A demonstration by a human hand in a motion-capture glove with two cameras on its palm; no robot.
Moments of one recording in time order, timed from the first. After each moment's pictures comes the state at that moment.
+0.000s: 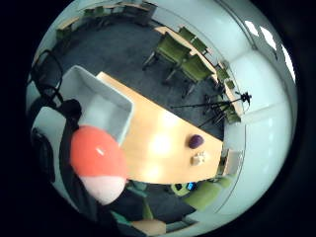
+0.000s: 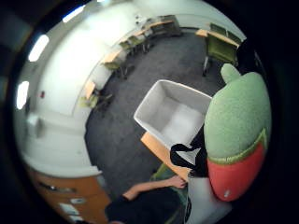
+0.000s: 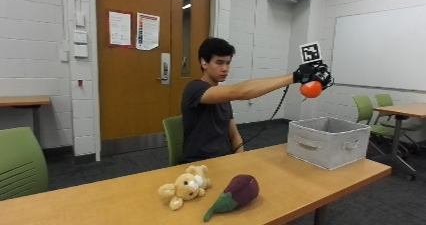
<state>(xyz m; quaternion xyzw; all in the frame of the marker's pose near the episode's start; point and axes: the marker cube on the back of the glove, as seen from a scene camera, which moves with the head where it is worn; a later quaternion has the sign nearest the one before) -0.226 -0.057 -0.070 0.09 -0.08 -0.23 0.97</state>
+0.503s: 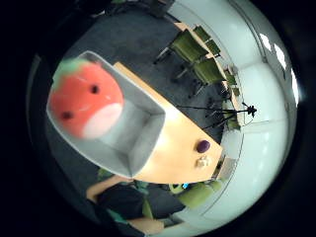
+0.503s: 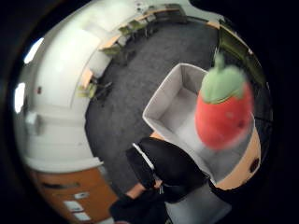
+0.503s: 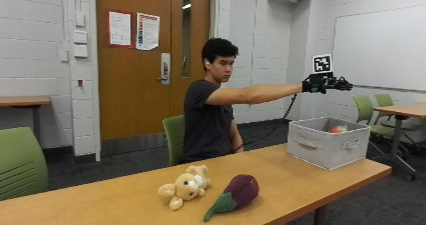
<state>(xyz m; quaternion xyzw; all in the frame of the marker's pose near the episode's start) -0.204 -0.112 -0.012 0.04 -0.05 -0.26 0.96</state>
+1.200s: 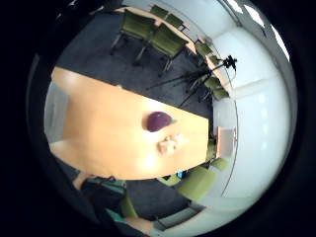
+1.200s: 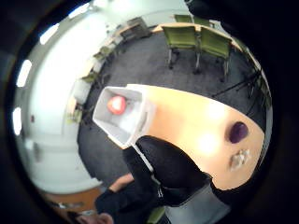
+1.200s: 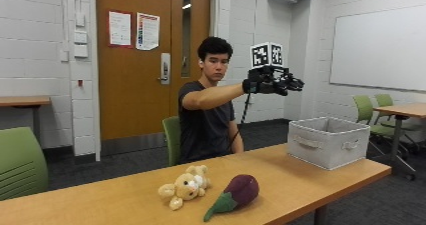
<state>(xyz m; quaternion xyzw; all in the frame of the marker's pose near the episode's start) 0.119 -0.062 -0.028 0.07 0.02 -0.03 1.00</state>
